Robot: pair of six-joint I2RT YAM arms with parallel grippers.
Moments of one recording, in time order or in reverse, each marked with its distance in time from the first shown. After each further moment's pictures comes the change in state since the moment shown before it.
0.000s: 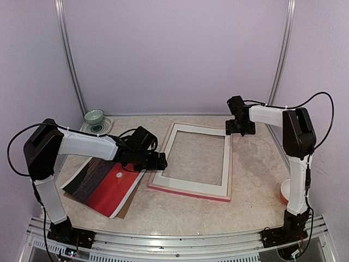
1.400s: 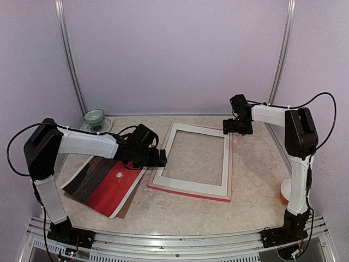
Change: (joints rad) left arm -0.006 0.000 0.030 -0.022 -0.063 -0.014; right arm -0.020 0.008 -0.009 0.032 -0.200 -0.071
